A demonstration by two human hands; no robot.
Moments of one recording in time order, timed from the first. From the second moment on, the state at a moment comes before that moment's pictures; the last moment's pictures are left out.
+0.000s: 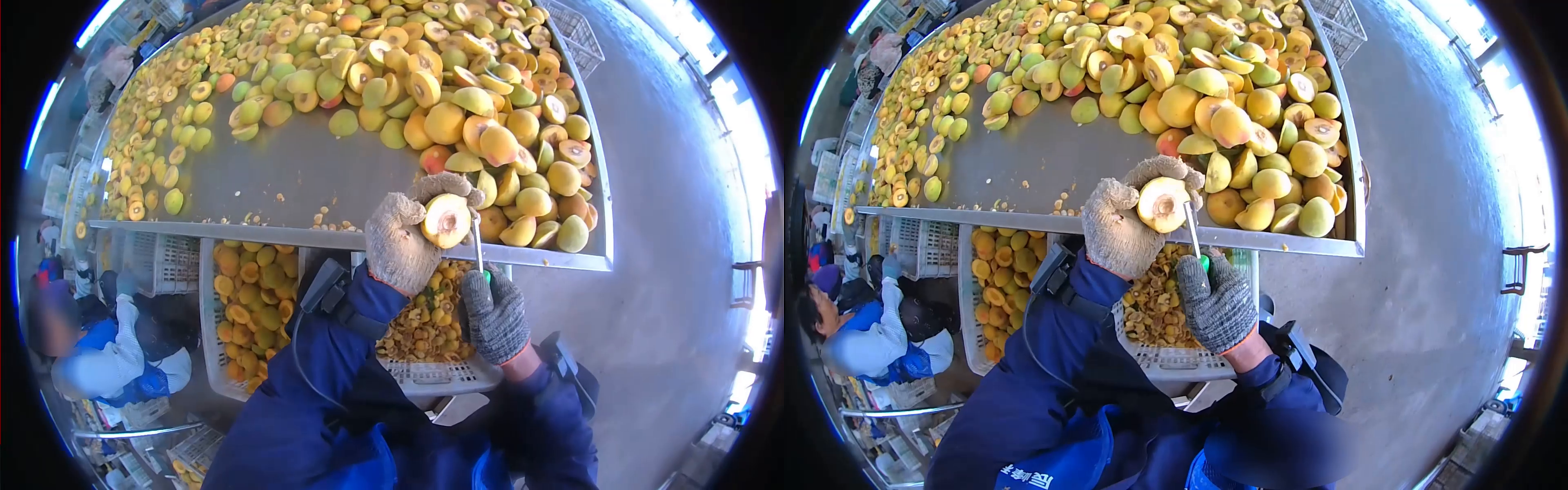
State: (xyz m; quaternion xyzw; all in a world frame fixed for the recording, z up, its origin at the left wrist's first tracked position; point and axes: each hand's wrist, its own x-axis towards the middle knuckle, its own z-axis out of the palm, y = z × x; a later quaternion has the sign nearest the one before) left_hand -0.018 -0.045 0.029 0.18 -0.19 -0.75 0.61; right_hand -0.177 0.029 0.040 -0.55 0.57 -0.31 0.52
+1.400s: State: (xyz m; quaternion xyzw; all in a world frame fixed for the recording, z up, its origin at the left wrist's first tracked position) left_hand -0.023 -0.044 0.011 0.37 -0.22 -0.74 0.52; right_hand -0.167 0.018 0.040 -0.66 0.54 -0.21 0.48
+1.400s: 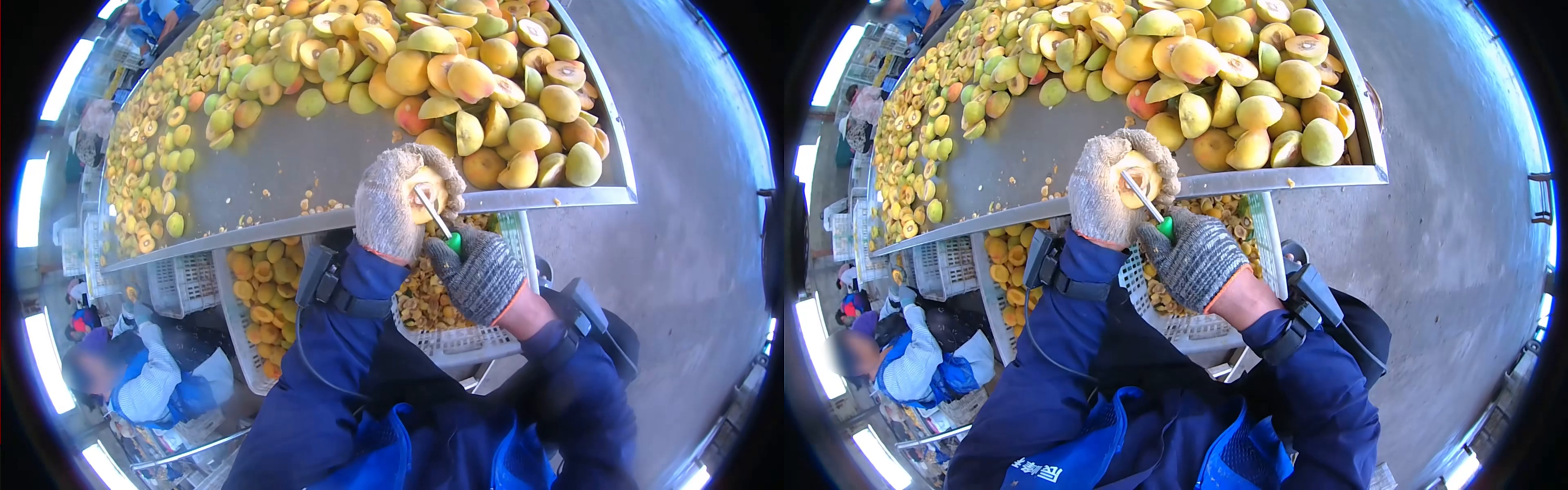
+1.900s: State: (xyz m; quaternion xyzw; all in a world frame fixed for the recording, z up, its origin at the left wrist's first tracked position) left_hand -0.014 -0.044 0.003 0.25 -0.16 -0.80 0.51; right_hand -0.166 0.015 0.033 -0.64 0.49 -0.22 0.55
